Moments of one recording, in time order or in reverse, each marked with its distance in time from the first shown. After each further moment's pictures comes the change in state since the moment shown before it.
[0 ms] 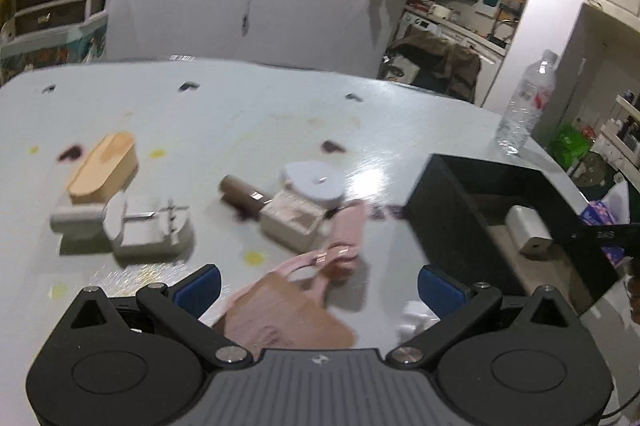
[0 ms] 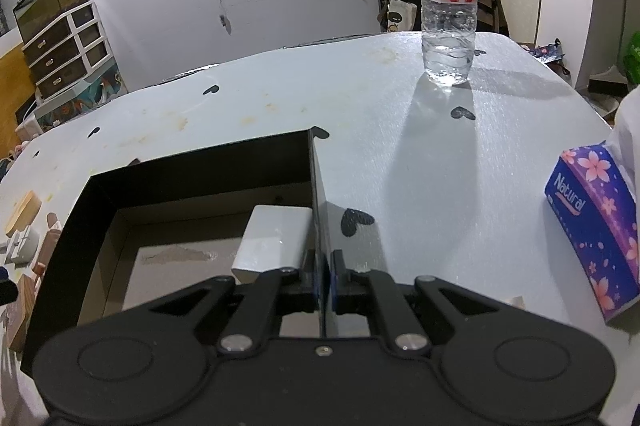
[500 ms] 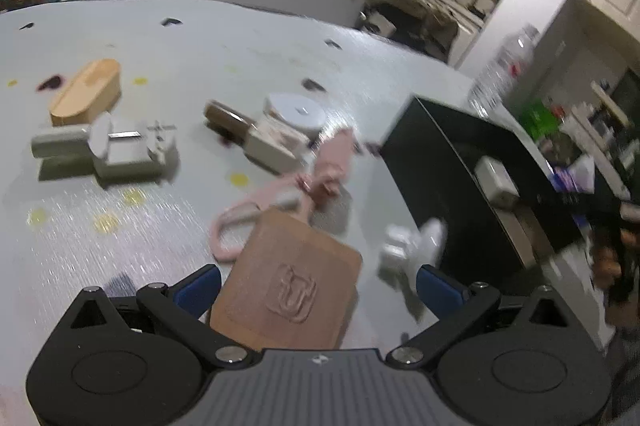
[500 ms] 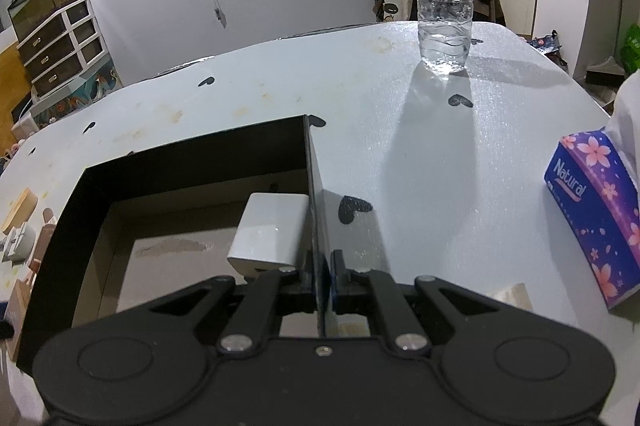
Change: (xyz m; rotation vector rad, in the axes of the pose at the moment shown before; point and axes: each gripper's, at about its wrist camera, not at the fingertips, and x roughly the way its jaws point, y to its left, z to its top) left arm -0.013 0.008 -0.021 -0.020 0.159 -0.135; right arm 0.002 -0.001 -0.004 0.012 0.020 -0.007
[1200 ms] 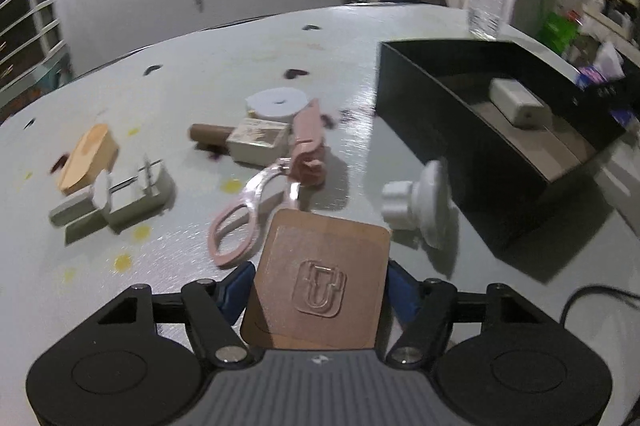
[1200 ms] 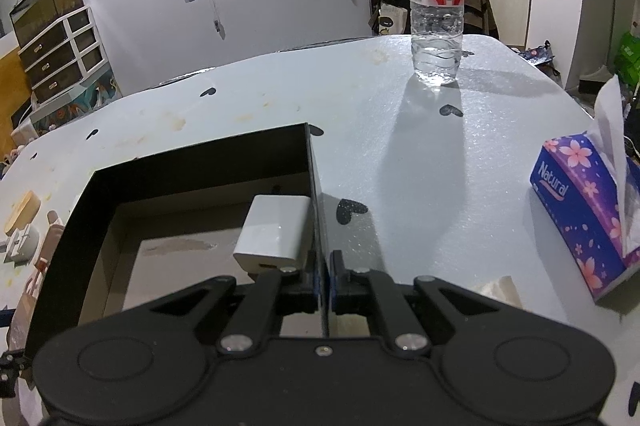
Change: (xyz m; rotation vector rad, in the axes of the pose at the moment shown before) left arm 0.011 -0.042 -0.012 0.274 0.012 0.235; right arm -0.016 0.004 -0.007 -0.001 -0.041 -0.018
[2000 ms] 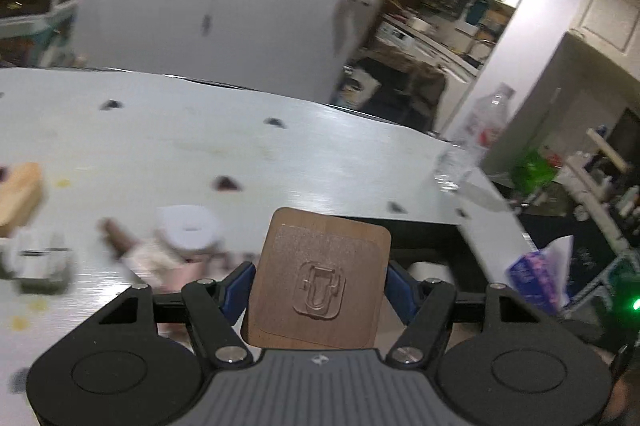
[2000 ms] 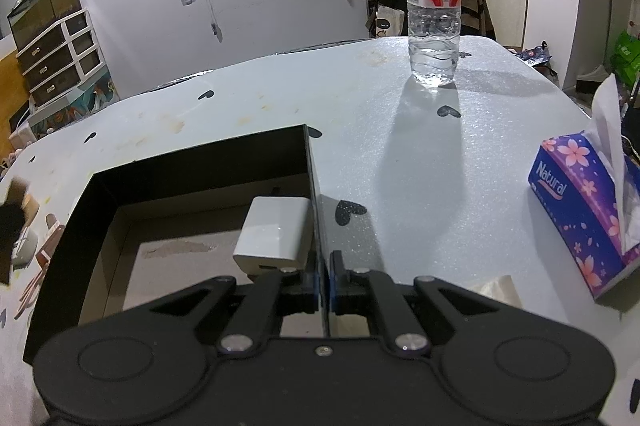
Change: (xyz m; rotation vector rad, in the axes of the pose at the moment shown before) left arm -0.004 -0.039 0.104 -0.341 -0.161 -0.221; right arm -0.001 0.001 0.000 0.007 -0.008 -0.006
